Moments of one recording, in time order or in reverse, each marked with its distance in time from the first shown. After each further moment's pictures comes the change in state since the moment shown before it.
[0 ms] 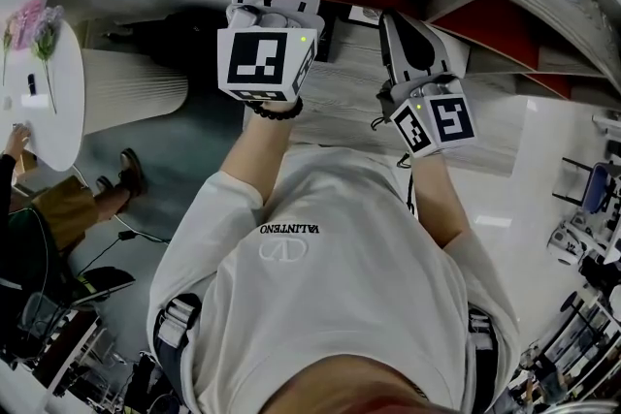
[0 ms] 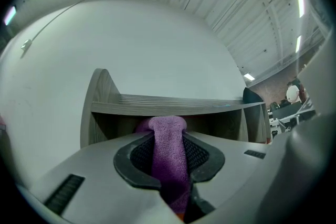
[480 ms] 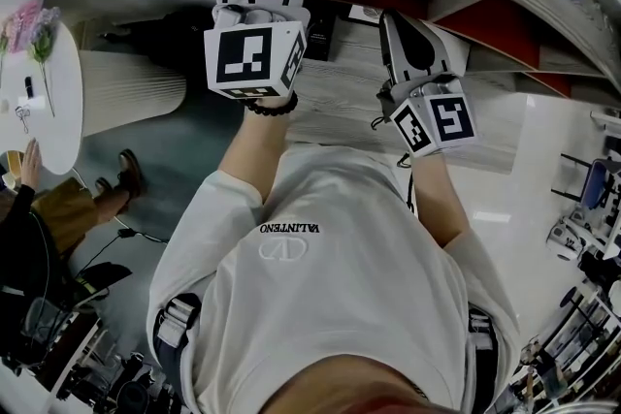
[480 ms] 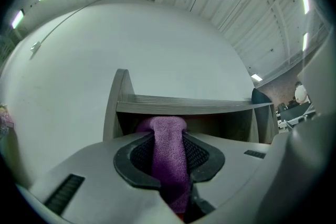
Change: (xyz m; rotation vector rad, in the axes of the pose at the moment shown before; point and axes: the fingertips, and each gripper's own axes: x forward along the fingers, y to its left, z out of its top) left arm -0.006 0.032 -0.002 -0.021 -0.018 0.078; right arm 0.005 0.003 -0.006 -0.004 0.014 -0.010
